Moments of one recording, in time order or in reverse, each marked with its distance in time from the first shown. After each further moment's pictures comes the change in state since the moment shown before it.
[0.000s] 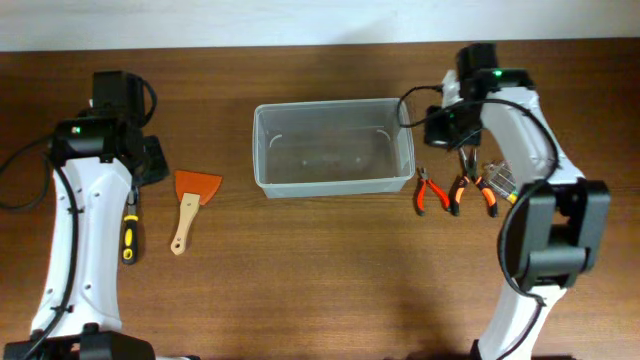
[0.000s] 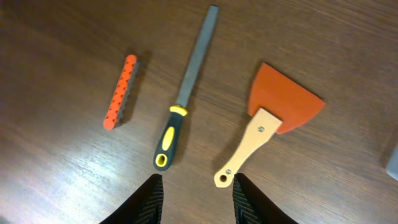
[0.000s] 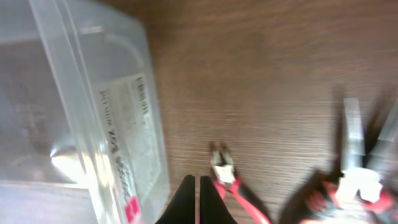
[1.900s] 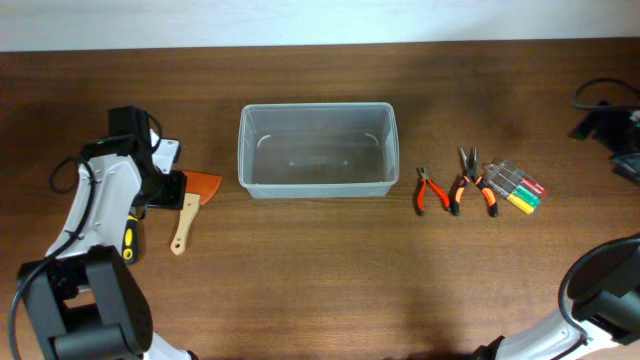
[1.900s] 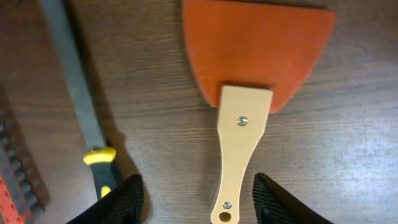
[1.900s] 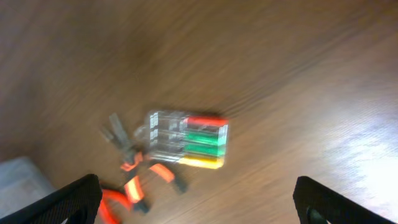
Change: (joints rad) left arm 0.072 0.185 -0.275 0.304 0.261 0.542; right arm -0.646 -0.186 0.153 -0.223 0.035 0.003
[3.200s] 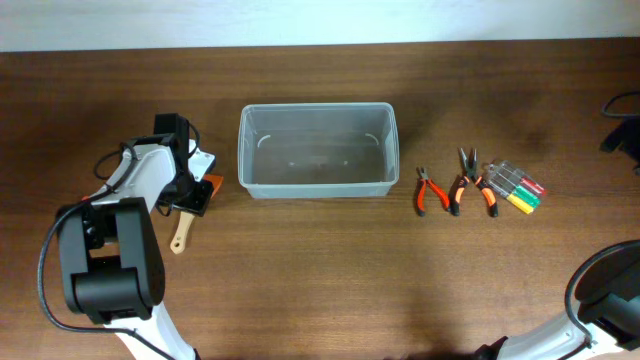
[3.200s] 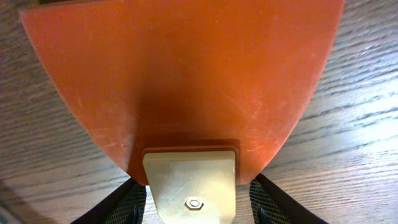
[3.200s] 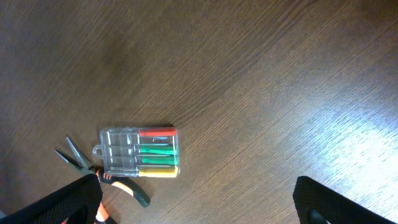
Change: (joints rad) left arm -0.098 0.220 0.009 0.082 -0.032 0.083; right arm -0.076 0.000 0.000 0.004 0.083 0.000
